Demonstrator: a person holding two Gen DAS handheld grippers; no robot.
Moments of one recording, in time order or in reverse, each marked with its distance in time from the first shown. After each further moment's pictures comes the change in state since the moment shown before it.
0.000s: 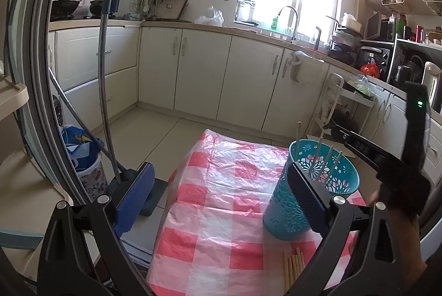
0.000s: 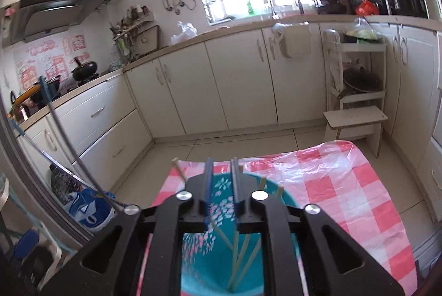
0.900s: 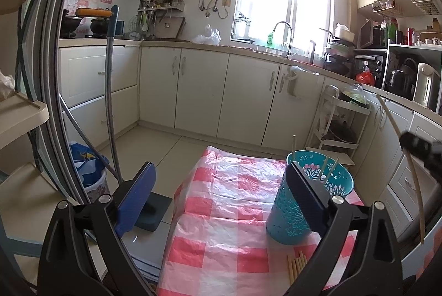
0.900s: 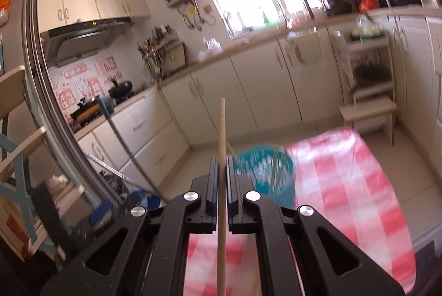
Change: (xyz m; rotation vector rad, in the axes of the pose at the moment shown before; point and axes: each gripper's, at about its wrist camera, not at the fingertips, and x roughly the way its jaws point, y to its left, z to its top) left arm -0.029 0.007 -0.001 0.030 -0.101 -0.009; right arm -0.126 -0.001 -0.002 0.090 -0.069 0.164
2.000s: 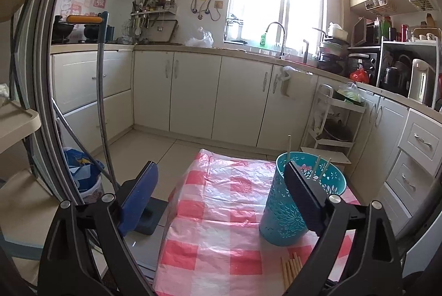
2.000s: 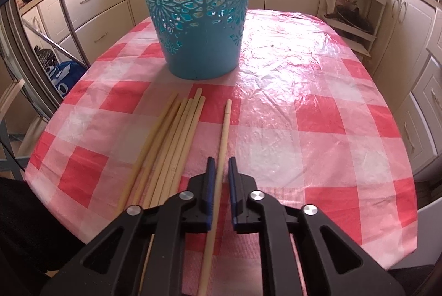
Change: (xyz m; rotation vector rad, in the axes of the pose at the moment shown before) left arm -0.003 -0.011 0.001 0.027 -0.017 -0.023; right arm 0.062 -0.072 -0.194 -0.198 0.553 -0.308
